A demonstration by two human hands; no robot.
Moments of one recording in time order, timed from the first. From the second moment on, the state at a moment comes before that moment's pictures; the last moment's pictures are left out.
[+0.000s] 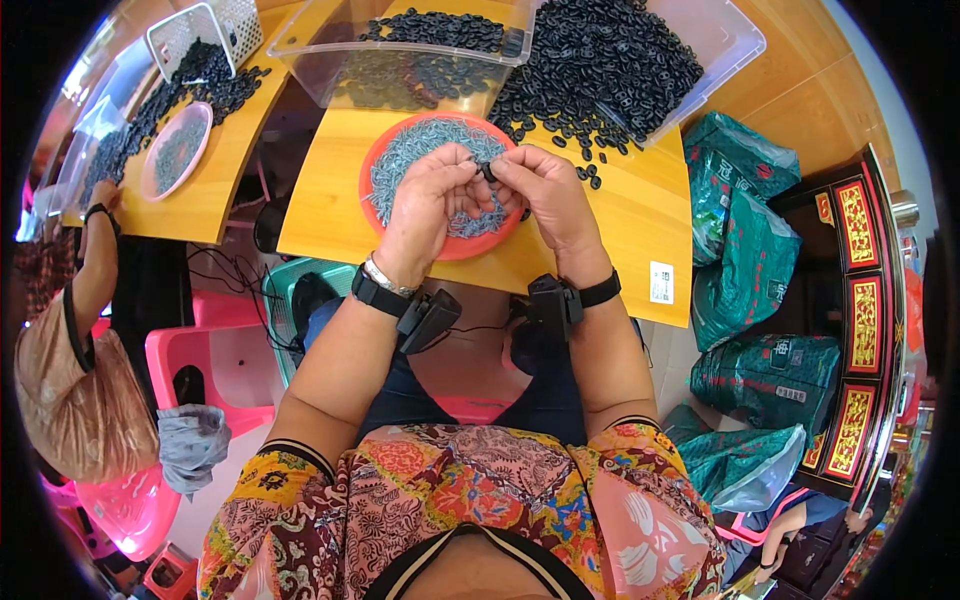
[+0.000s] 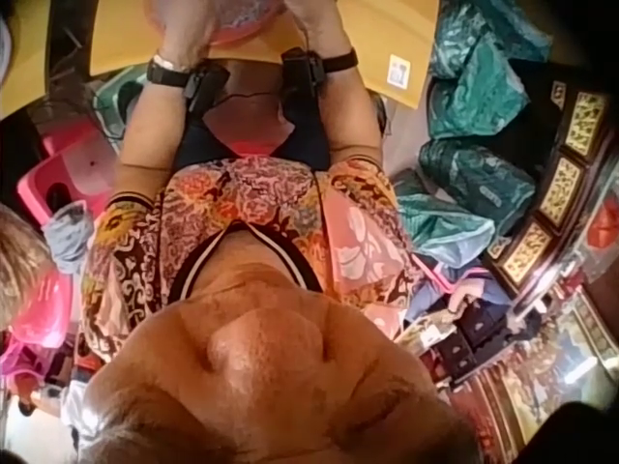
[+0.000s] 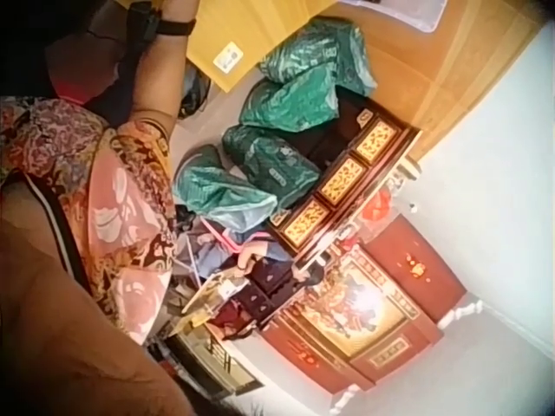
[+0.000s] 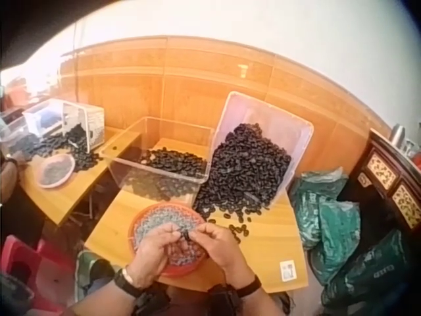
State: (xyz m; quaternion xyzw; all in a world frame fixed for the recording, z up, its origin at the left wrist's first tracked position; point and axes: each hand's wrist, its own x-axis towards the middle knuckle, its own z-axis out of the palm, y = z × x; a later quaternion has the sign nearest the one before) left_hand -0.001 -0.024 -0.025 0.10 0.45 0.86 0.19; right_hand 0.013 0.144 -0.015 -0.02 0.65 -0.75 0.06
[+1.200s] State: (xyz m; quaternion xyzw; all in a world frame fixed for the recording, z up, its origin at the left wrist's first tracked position) left_hand 0.010 -0.013 -0.020 0.07 0.59 0.79 0.15; right_hand 0.014 0.152 -0.007 -0.08 0.67 -0.74 -0.03
